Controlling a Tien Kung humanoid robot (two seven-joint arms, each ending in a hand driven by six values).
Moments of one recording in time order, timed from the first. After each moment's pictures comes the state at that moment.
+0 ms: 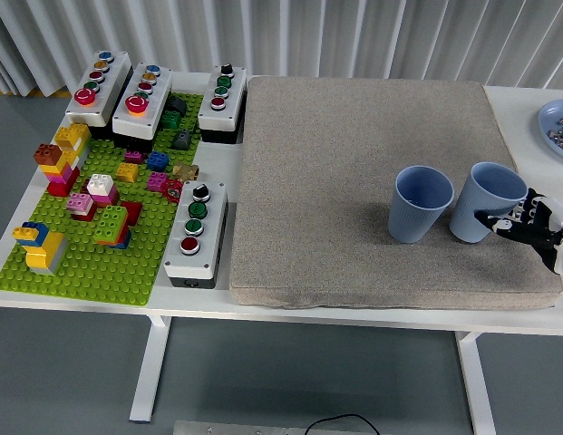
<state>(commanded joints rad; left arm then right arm) -0.15 0.15 -0.04 -0.20 -0.02 0.03 0.03 0.18 -0.45 1.25 1.45 -0.94 -0.09 -0.28</state>
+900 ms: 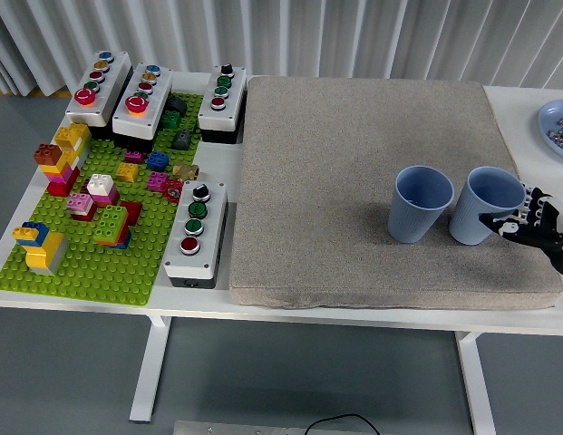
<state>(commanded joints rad) -0.15 0.15 -0.04 -0.20 -0.03 0.03 0.02 0.15 -0.49 1.27 1.51 -0.94 -0.09 -0.30</state>
